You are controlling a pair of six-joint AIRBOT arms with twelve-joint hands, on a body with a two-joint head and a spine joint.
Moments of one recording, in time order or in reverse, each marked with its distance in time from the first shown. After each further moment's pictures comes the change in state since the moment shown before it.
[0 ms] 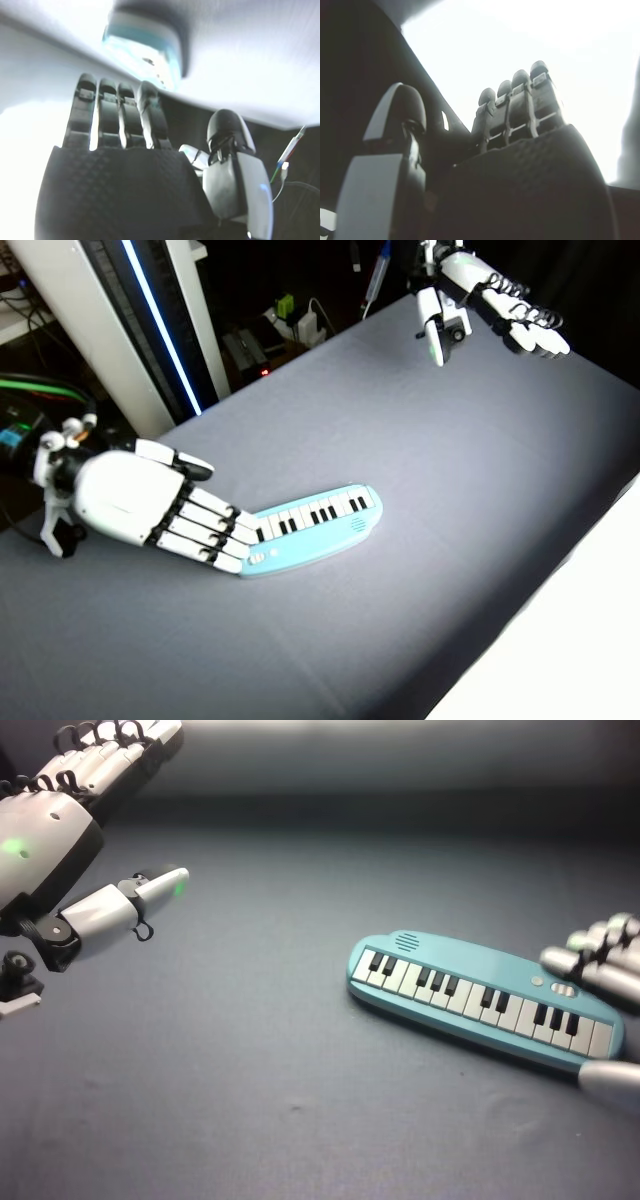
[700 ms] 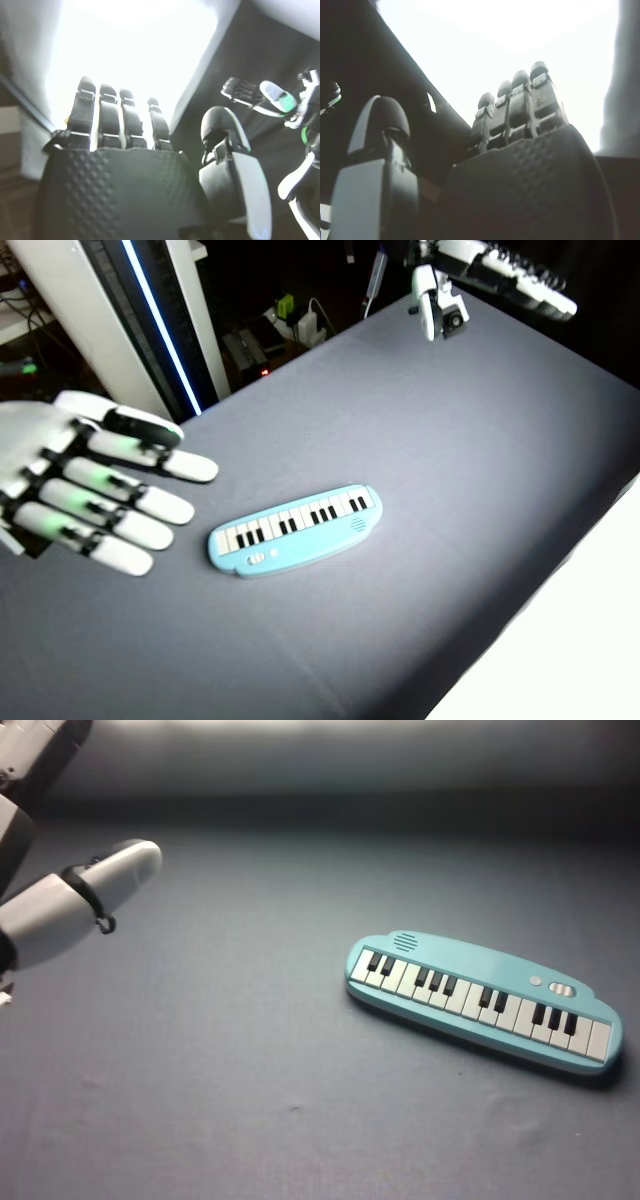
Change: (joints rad) left arm 0.109 0.052 -0.080 -0.050 -0.309 0.006; right arm -0.085 0.093 -0.066 0.040 0.583 0.131
